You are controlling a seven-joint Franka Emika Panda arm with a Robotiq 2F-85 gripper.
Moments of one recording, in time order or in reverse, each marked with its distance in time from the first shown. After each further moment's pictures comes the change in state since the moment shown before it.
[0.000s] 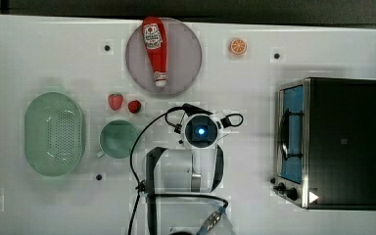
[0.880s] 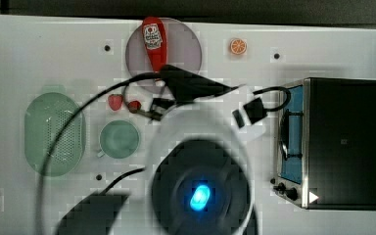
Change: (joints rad) arm 0.015 -0.685 0.076 0.383 0.066 -0.784 0.073
